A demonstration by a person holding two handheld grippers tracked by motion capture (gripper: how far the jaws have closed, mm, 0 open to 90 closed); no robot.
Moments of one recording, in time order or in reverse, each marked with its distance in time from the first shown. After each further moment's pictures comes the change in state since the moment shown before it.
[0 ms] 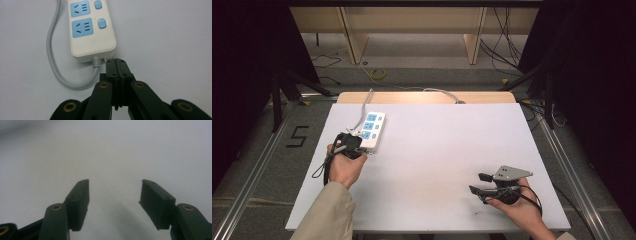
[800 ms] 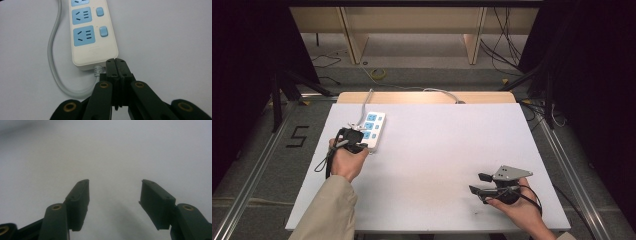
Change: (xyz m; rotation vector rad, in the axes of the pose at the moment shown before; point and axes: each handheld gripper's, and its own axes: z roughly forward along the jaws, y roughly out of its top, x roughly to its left) left arm 0.002 0.014 0.006 0.004 0.005 -0.009; right arm 0.000 0.000 0.000 0.004 0.000 -0.003
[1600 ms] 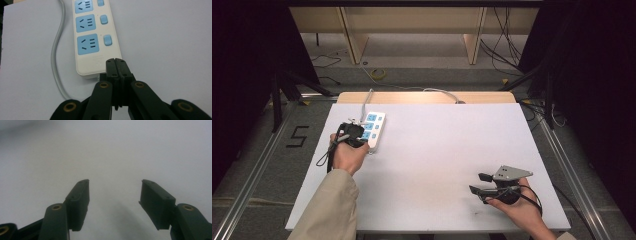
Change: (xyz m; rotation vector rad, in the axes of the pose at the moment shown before) left arm 0.004 0.013 0.005 -0.003 0.011 -0.012; right arm 0.000 0.000 0.000 0.000 0.000 0.001
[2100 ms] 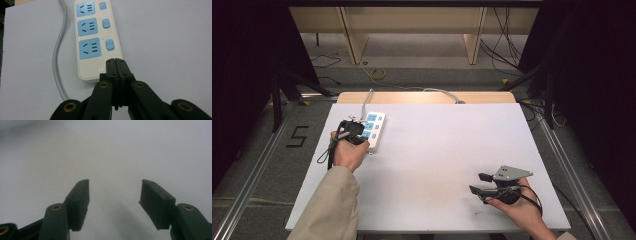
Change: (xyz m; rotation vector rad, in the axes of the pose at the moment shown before) left arm 0.002 0.006 0.004 0.006 0.003 0.001; right arm 0.000 0.000 0.000 -0.002 0.001 -0.001
